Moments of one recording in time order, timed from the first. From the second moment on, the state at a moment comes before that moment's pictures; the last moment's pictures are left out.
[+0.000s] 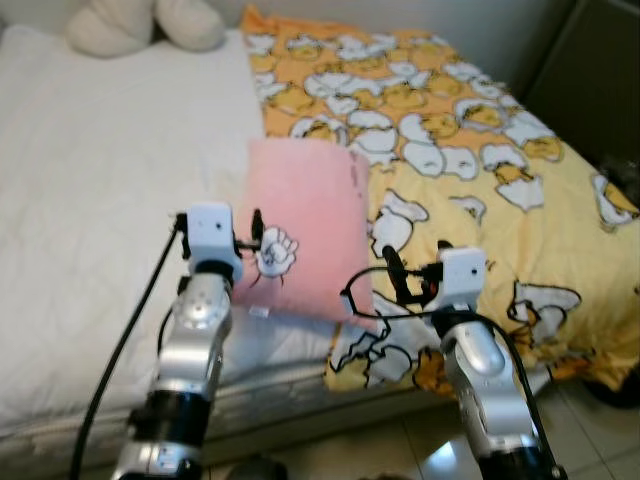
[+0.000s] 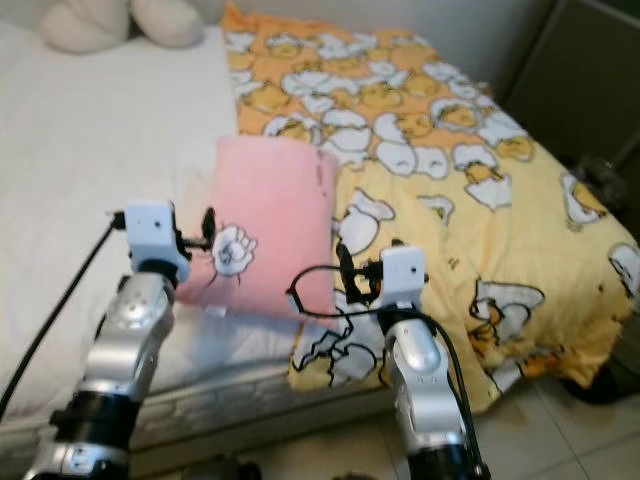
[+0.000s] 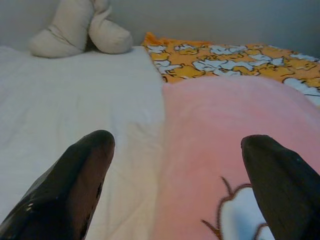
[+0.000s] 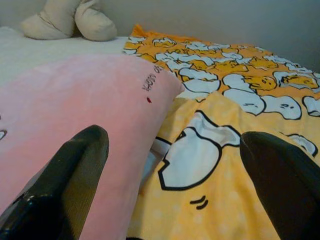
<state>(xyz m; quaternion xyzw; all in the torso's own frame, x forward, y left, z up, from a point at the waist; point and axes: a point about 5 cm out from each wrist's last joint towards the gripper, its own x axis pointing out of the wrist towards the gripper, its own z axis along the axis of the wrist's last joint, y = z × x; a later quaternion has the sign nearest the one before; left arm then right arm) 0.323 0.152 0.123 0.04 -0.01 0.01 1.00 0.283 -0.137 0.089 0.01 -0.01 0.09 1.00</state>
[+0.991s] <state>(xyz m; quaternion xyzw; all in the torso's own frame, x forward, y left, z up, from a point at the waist) 0.375 0.165 0.174 0.05 -0.04 -0.01 1.00 0.299 -0.155 0.082 0.08 0.03 0.06 0.99</state>
